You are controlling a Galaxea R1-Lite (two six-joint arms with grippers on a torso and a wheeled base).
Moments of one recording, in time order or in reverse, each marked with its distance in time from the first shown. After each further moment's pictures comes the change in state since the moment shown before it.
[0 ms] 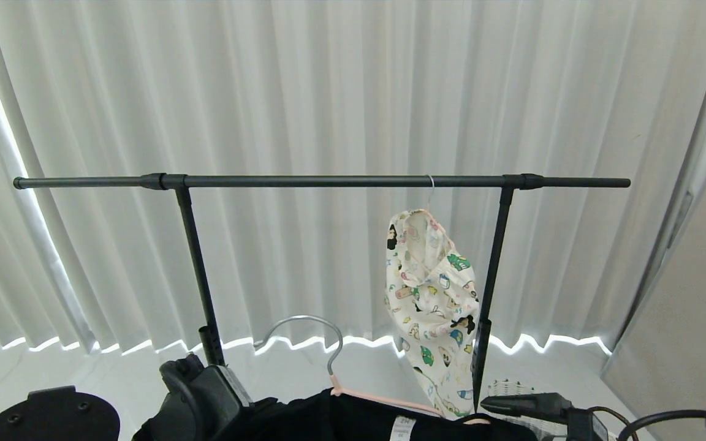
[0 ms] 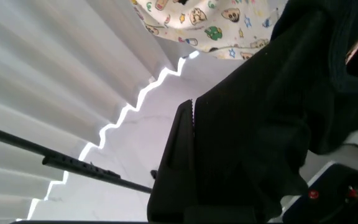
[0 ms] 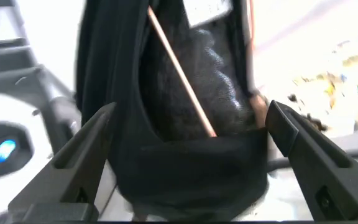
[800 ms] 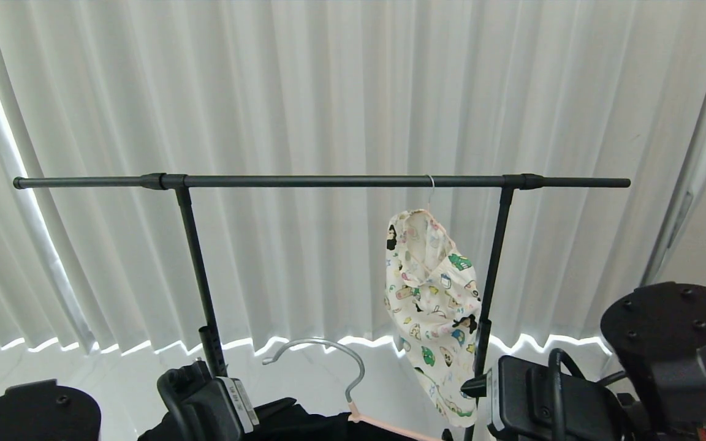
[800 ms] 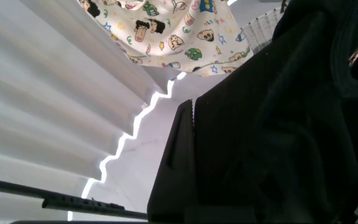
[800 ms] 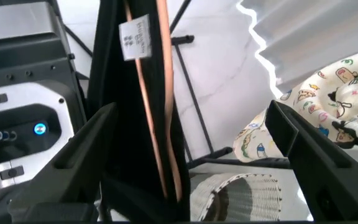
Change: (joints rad) left arm -0.004 -0.008 -0.010 -0.059 -0.118 0.121; right arm -0.157 0.110 -0.231 0.278 0.221 0.004
